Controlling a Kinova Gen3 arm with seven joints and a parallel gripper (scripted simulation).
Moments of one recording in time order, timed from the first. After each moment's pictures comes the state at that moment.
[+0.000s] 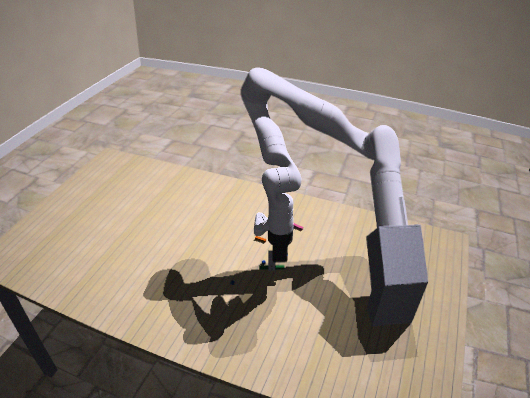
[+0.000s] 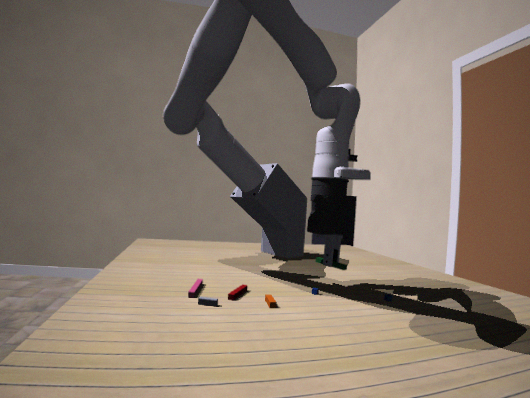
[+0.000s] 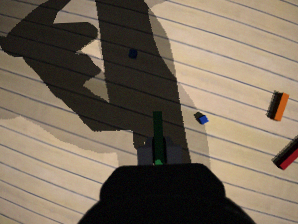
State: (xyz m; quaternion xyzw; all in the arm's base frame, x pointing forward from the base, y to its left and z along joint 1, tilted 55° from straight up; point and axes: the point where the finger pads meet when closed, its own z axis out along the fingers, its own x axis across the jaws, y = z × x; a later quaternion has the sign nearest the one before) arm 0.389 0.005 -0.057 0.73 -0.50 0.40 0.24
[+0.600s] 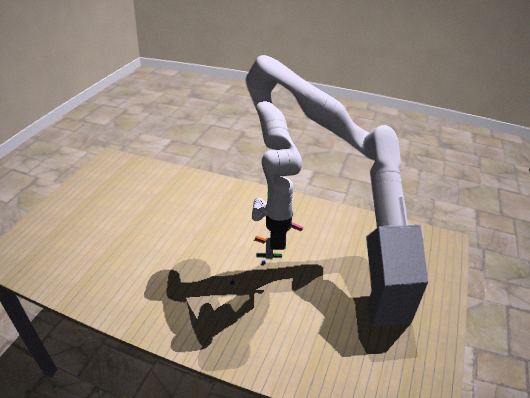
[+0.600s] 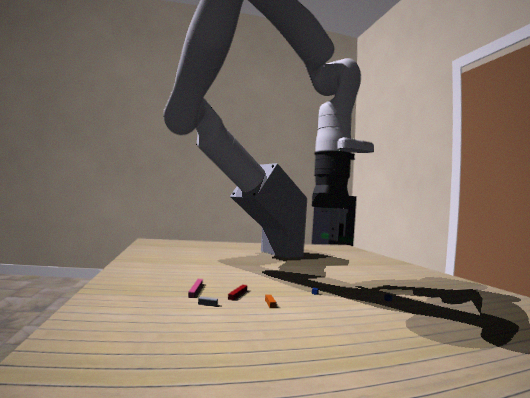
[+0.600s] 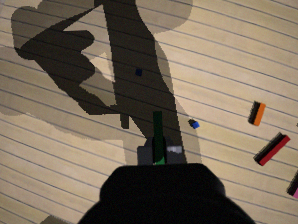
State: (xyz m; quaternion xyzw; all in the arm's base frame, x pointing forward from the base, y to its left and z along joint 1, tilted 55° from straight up) arm 0.378 0.050 -0.026 0.73 -0.50 0.40 0.23
